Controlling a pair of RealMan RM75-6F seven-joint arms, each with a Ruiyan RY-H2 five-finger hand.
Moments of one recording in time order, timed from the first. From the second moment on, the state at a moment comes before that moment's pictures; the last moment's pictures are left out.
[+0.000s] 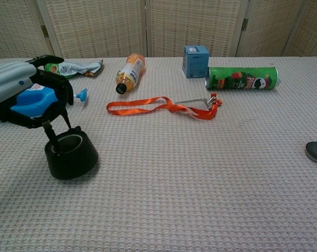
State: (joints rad) left arm -0.54 -1.49 -0.03 -1.31 1.76 1.35 -0.04; right arm 0.01 -1.06 0.03 -1.60 -1.59 1.57 0.09
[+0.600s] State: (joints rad) left arm -0.73 -1.59 -0.14 -1.39 1.75 1.19 0.10; right arm 0.00 -1.07 0.02 -1.58 -1.59 1.58 0.10
